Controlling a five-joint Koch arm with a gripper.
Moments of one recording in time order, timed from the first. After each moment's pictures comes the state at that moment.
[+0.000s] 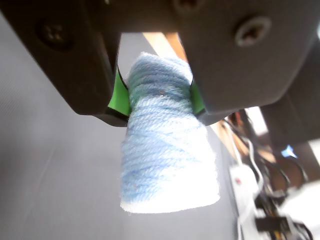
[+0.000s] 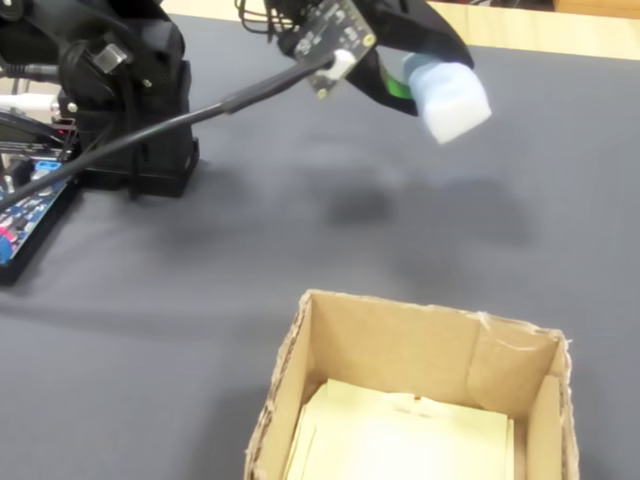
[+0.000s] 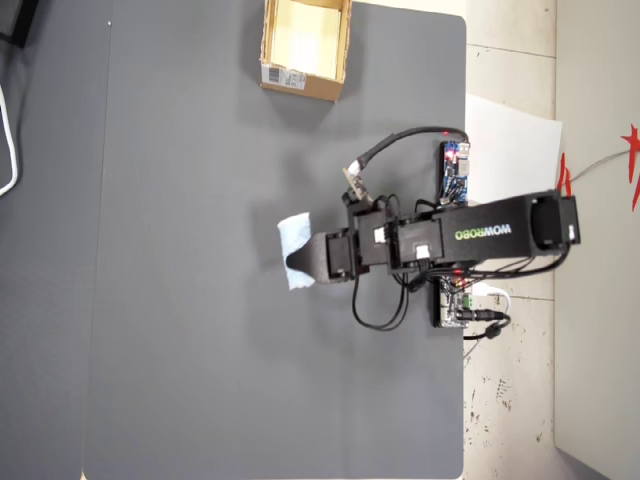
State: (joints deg) arm -5.4 126.7 151.6 5.8 90.4
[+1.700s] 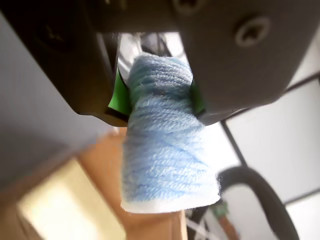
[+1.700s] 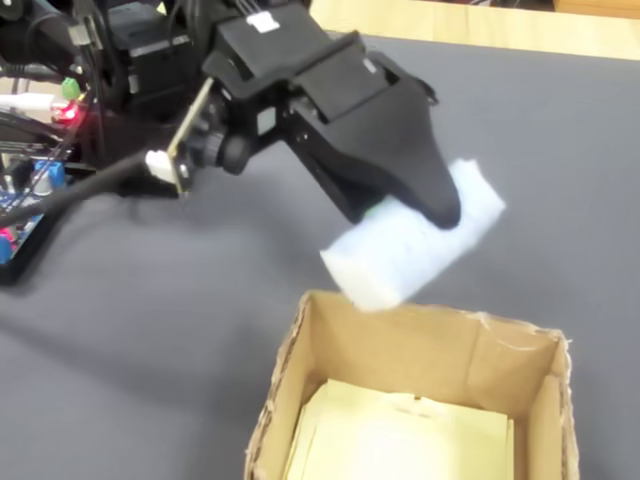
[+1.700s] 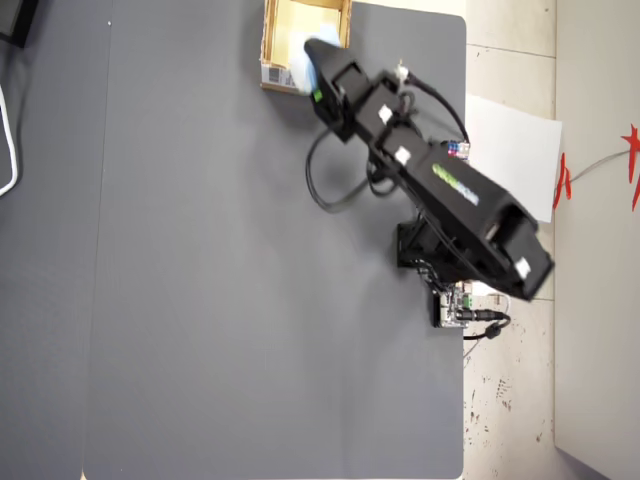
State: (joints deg) arm 46.9 102.5 131.3 -8.8 74.3
